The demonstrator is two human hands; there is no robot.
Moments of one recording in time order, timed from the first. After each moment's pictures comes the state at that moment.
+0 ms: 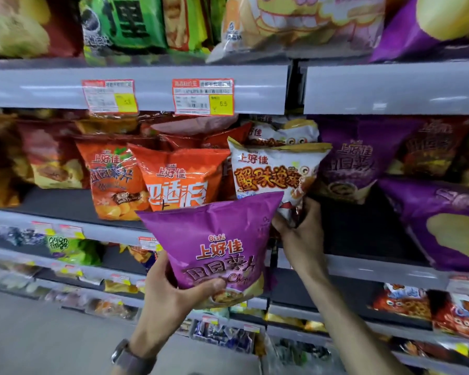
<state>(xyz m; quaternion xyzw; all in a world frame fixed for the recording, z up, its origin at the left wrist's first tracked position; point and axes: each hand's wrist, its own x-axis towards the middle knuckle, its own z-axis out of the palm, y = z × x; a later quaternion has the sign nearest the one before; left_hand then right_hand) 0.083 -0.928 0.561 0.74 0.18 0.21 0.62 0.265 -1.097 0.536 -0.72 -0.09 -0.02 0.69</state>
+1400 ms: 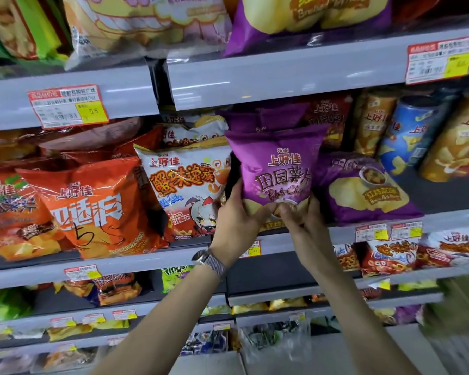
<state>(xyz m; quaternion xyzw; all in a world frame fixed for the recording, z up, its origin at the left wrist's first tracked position) 0.260 -1.074 0.557 0.83 0.01 0.11 0.54 0.266 -1.239 0.514 -0.78 -0.05 -0.07 0.62</state>
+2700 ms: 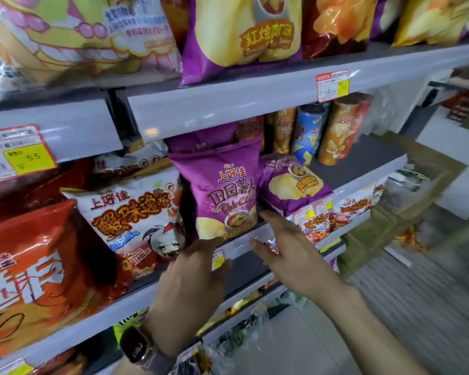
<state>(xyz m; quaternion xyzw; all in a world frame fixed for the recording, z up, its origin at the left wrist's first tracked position) 0.188 -1.024 0.600 0.94 -0.18 0.00 0.29 0.181 -1.241 0.577 -0.94 -0.01 -0.09 0.33</state>
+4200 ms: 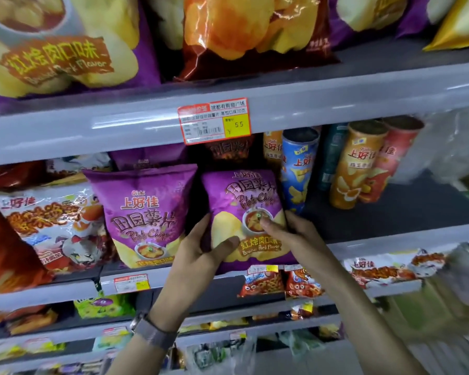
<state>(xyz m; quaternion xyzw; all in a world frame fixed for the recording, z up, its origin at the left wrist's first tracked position) 0.256 -1.255 0.600 0.76 0.12 0.00 0.64 0.315 -1.464 0.583 -0.71 -0.08 0.14 0.68</state>
